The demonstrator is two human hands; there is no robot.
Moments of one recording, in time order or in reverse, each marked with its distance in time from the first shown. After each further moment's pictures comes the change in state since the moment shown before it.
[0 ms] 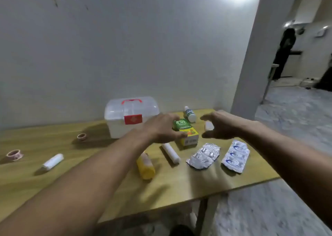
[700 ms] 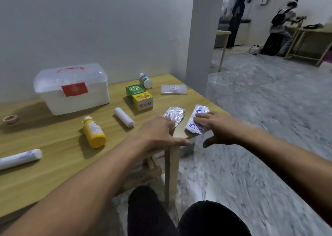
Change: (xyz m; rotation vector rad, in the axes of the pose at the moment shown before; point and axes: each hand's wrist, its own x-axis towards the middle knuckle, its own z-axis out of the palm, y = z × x) left_hand -0.024 0.080 0.130 0.009 -0.199 0.211; right_hand -0.132 0.087 0.106 -0.207 -0.087 0.016
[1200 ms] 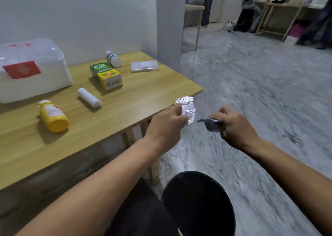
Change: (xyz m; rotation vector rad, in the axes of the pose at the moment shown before) left_hand -0.019 0.085 0.069 -0.022 0.421 0.415; right_hand -0.122 0.005 0.073 0.385 0.522 0.349
